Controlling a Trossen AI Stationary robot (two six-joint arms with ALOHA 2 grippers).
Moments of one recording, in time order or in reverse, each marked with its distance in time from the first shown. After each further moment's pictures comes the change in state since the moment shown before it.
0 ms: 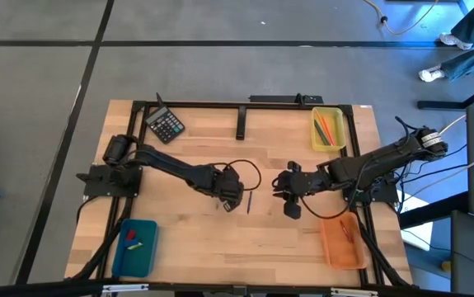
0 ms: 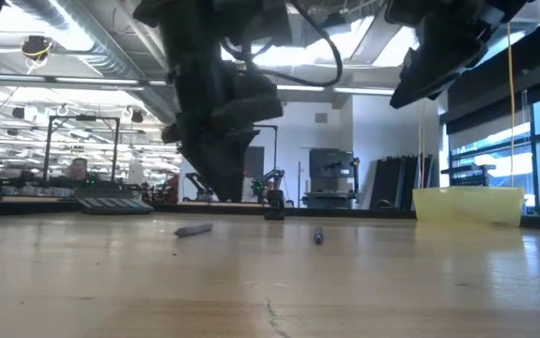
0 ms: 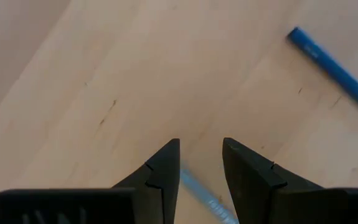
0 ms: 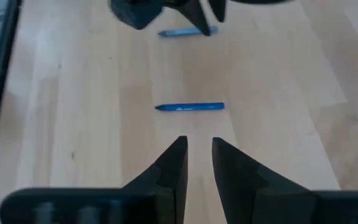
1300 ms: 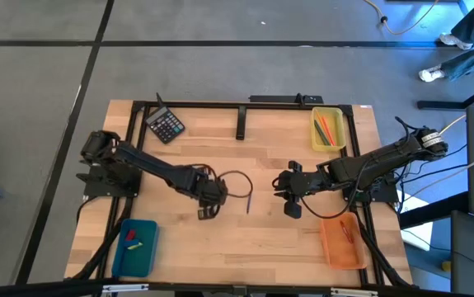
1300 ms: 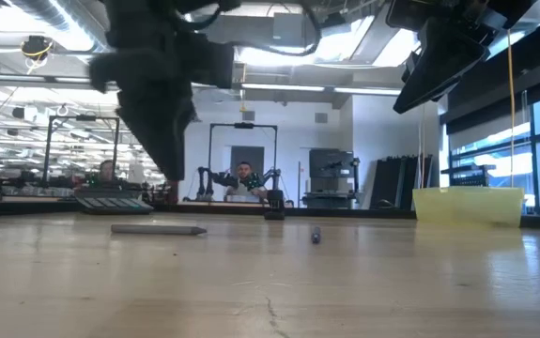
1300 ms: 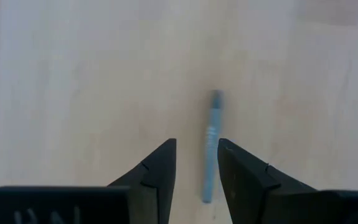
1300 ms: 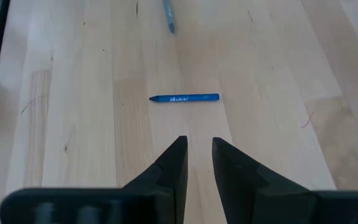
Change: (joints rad) left arm -0.058 -0.198 -0.168 -0.018 0.117 0.439; right arm 0.000 0.000 0.000 -0.029 0.003 -0.004
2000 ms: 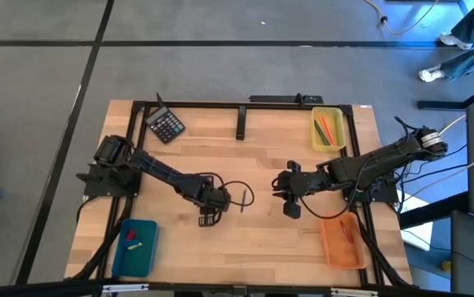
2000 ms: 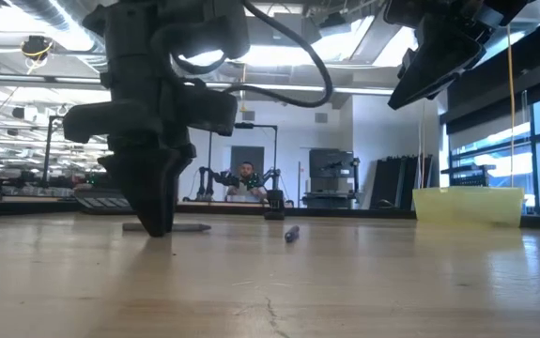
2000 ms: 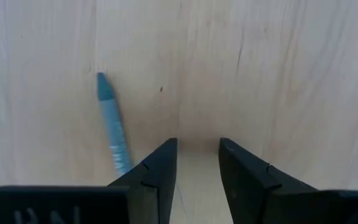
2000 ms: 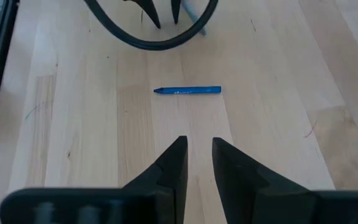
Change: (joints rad) left arm -0.012 0.137 -0.031 0.090 0.085 0.016; right arm 0.000 0.004 0.000 0.033 0.000 -0.017
